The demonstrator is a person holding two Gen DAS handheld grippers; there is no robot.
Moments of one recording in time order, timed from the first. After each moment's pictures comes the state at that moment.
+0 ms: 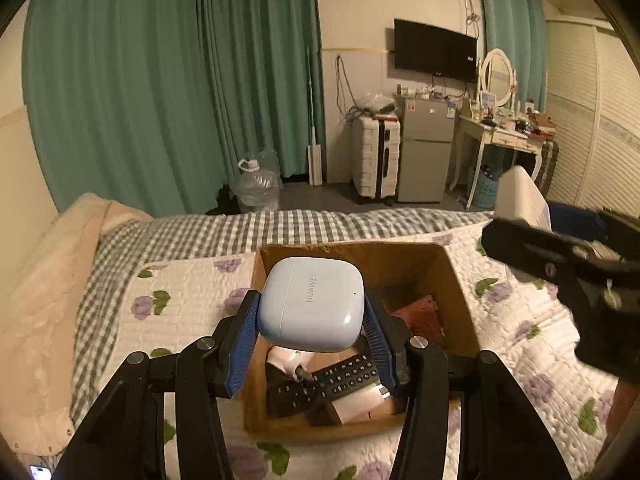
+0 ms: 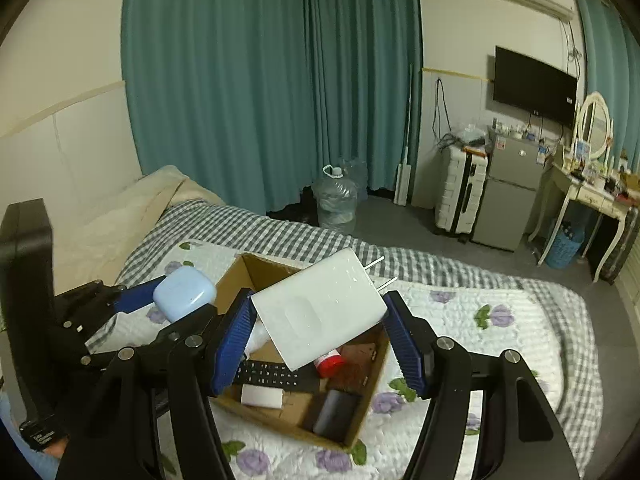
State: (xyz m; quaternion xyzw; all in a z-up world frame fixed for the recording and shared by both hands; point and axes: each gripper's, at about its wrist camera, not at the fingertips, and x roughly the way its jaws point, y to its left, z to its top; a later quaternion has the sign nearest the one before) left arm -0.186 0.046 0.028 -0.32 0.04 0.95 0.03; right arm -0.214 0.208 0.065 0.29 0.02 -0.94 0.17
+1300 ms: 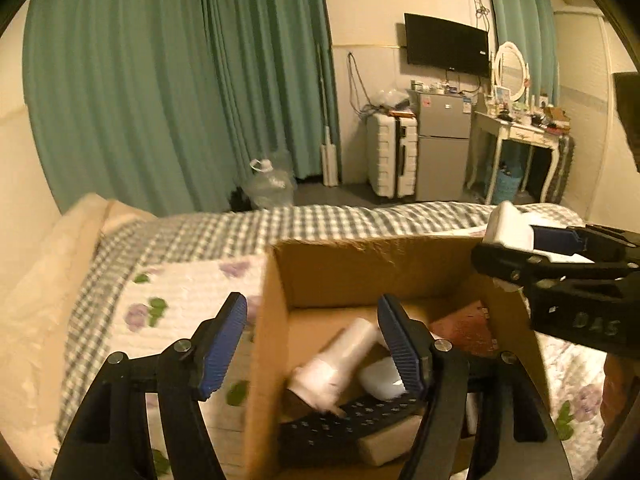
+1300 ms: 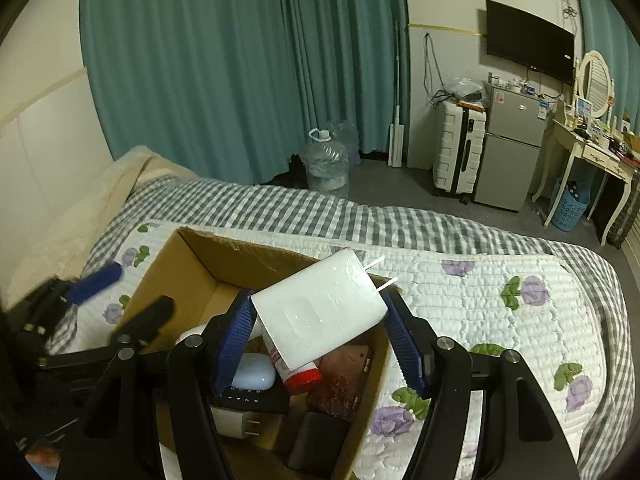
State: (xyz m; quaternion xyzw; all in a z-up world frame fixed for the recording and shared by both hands) left arm -0.221 0.036 -0.006 -0.30 0.07 0.95 0.00; right arm -0.293 0.207 -0.004 0.35 0.01 -0.92 0.16
